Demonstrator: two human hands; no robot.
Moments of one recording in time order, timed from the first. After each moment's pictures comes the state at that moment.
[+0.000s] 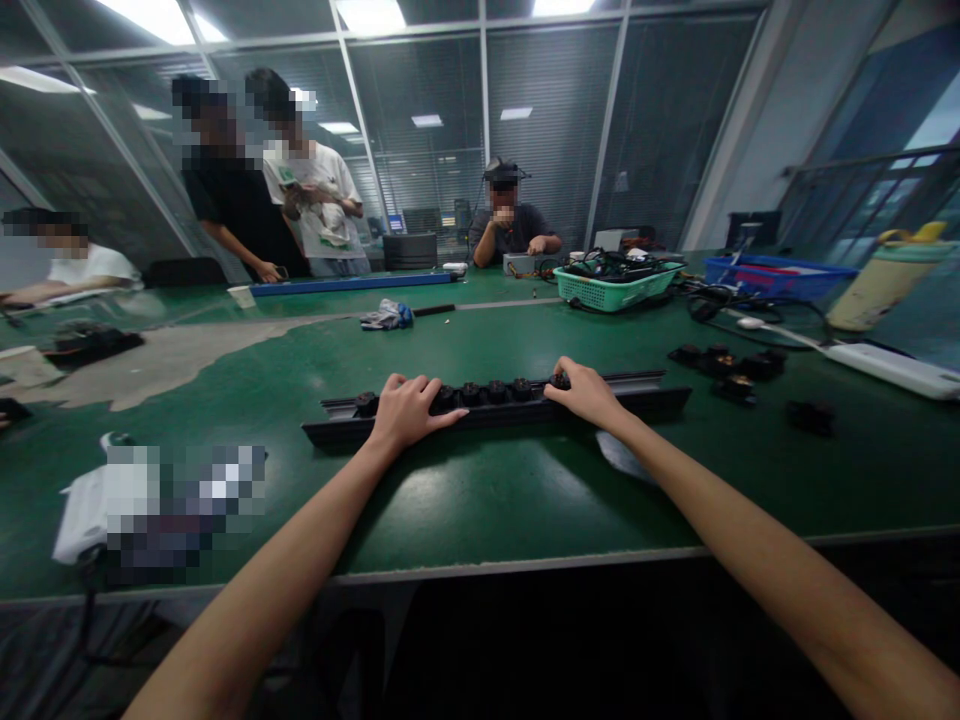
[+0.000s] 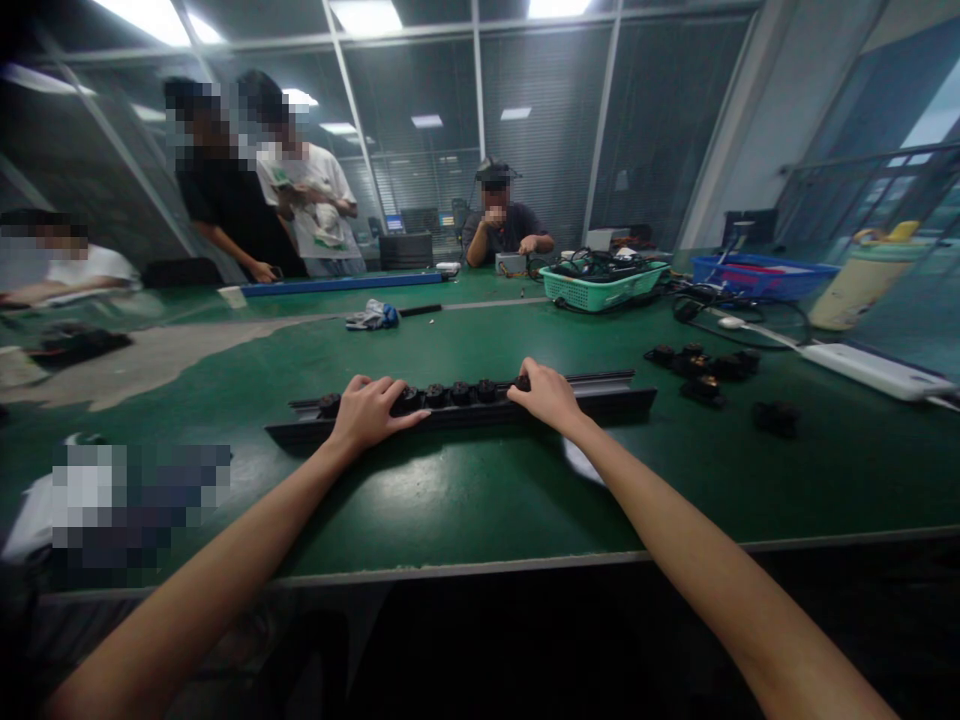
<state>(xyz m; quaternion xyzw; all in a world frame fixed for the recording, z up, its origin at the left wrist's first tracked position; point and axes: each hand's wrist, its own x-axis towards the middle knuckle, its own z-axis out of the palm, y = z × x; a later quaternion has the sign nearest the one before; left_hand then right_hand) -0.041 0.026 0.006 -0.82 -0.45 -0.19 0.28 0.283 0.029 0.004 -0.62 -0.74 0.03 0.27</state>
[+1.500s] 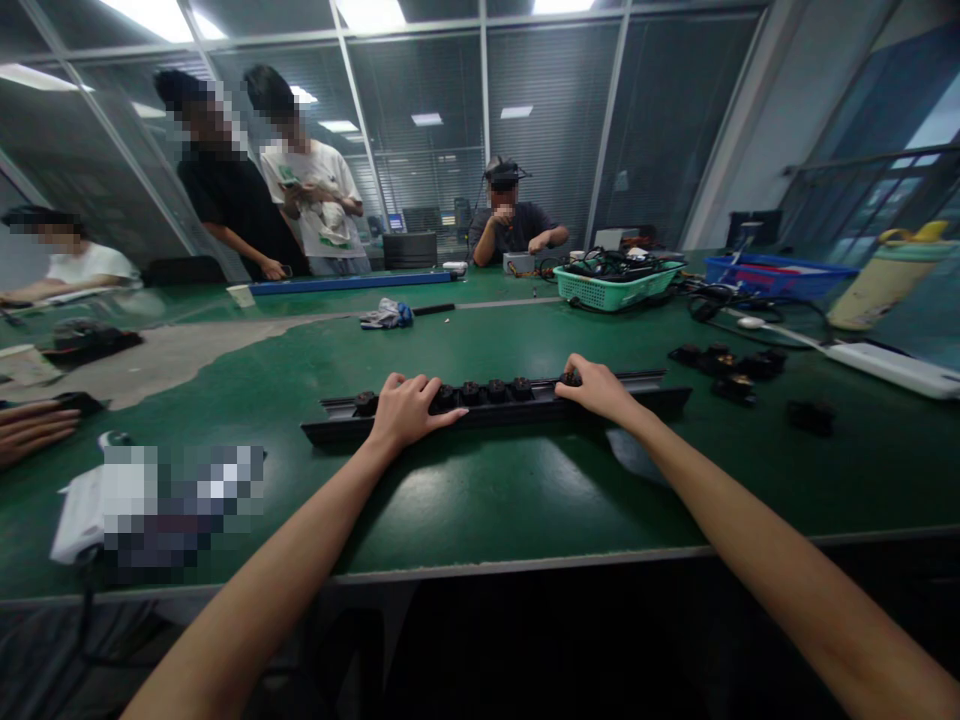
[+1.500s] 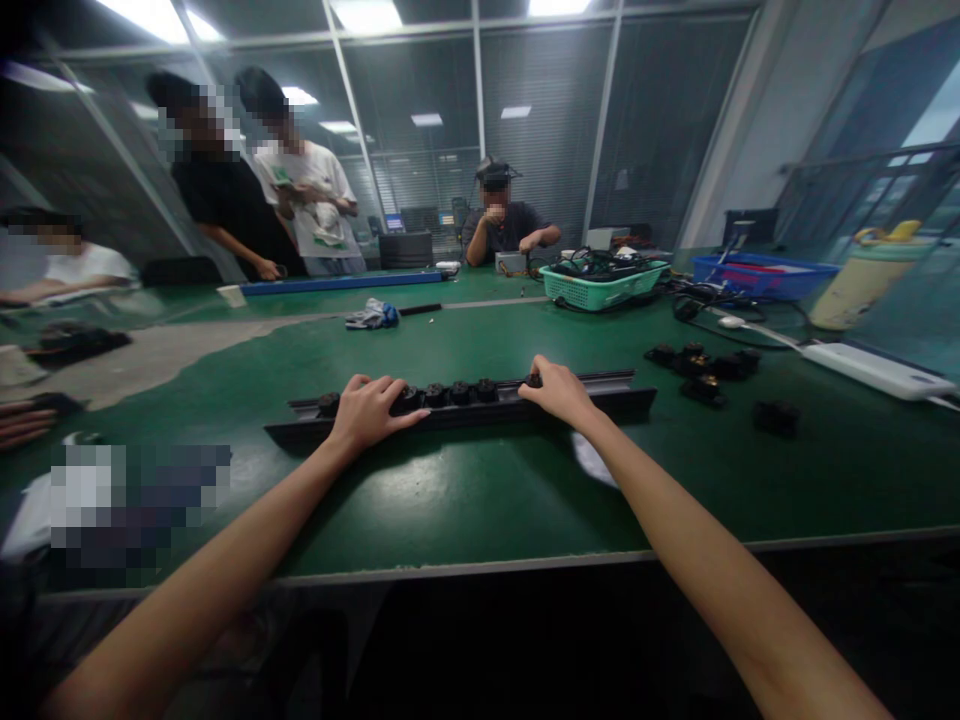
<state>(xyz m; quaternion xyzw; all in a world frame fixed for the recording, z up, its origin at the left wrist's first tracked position) -0.041 0.027 0.005 -0.82 -0.45 -0.19 0.28 0.303 0.034 0.004 -0.63 -0.73 0.04 0.26</state>
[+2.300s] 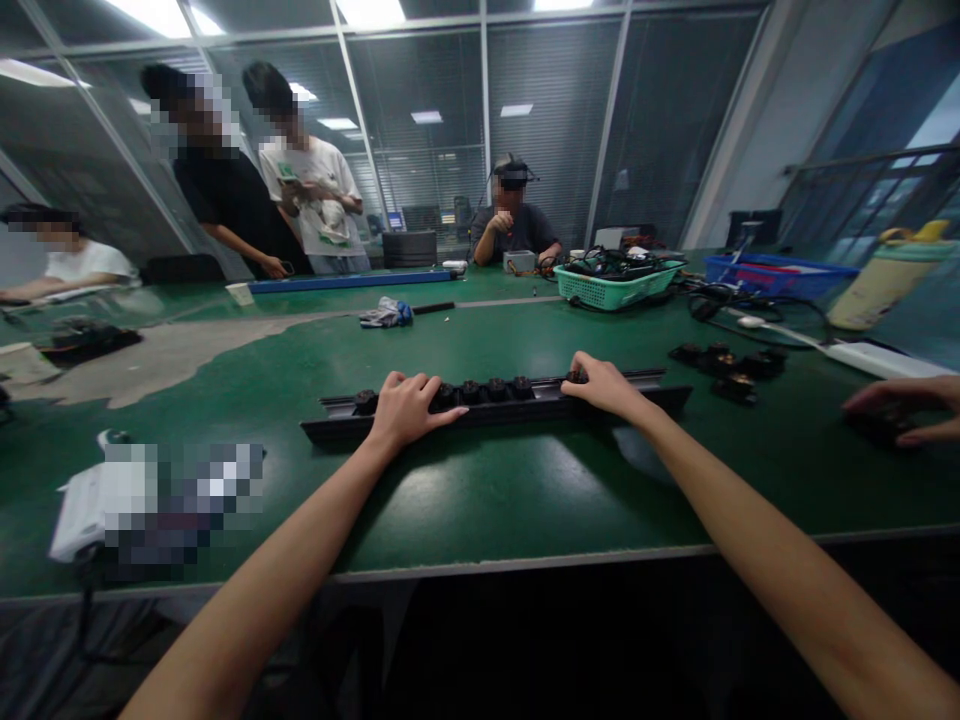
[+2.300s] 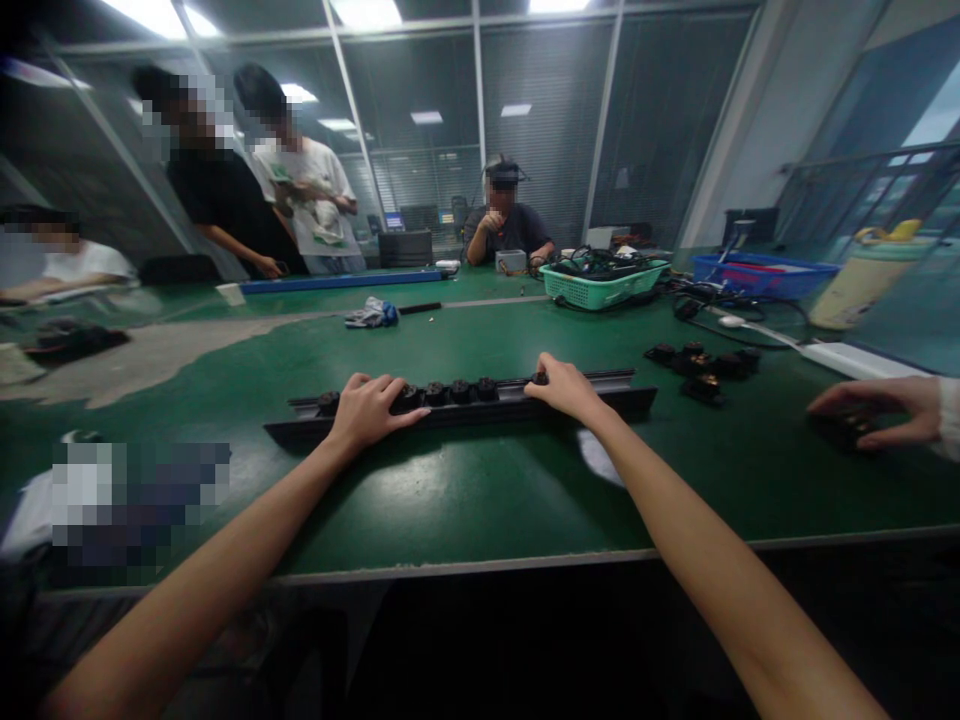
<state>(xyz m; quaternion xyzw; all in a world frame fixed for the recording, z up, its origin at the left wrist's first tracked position) -0.041 0.027 0.005 -0.82 -0.45 -0.19 0.28 0.319 0.041 0.003 -0.62 -0.74 0.08 0.26</state>
